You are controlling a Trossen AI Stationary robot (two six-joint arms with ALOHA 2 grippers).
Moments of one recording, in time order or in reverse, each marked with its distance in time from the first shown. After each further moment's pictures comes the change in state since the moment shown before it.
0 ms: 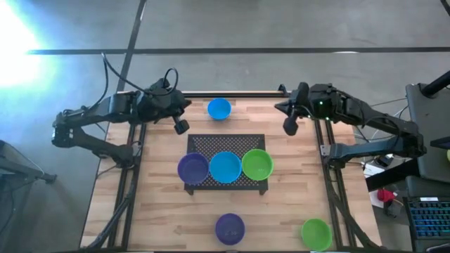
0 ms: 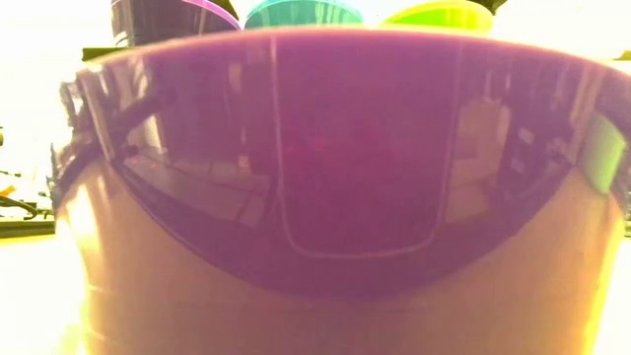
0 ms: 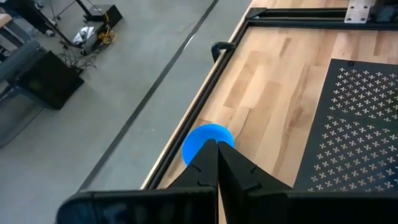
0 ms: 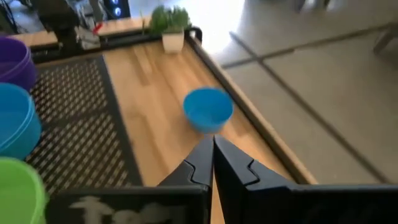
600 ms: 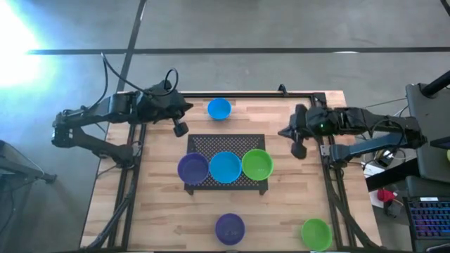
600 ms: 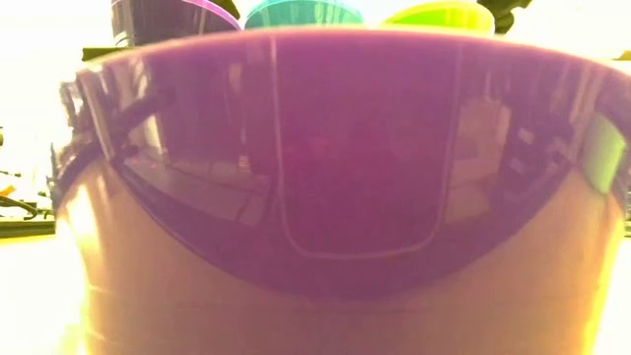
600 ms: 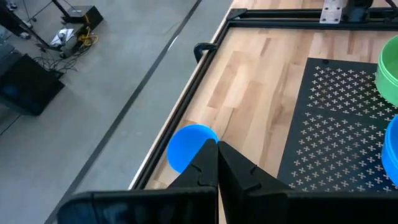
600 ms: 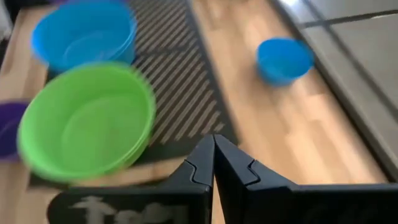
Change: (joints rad) left arm -0.001 -0.003 0.000 0.000 0.073 0.010; right arm 0.287 -0.025 -0.015 -0.205 0.001 0.121
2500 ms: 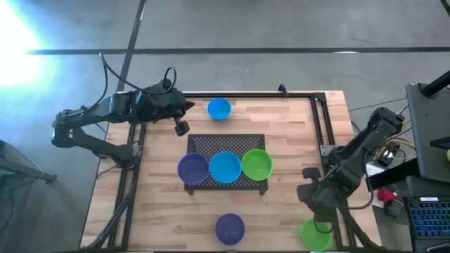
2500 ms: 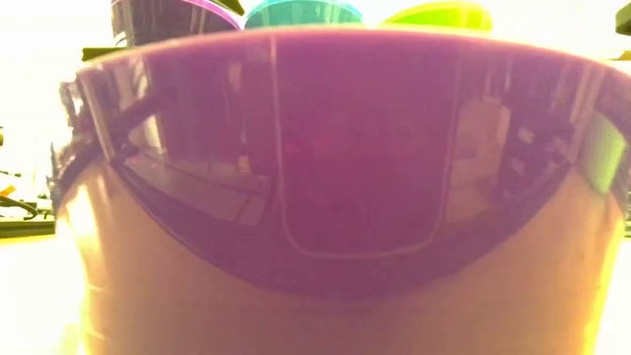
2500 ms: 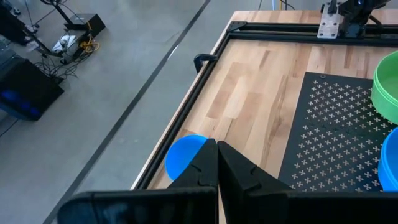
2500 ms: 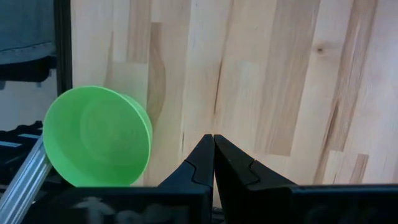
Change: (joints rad) left arm 0.000 0.000 0.000 0.044 0.002 -0.004; right arm 0.838 0.334 -0.032 -0.283 -0.136 0.599
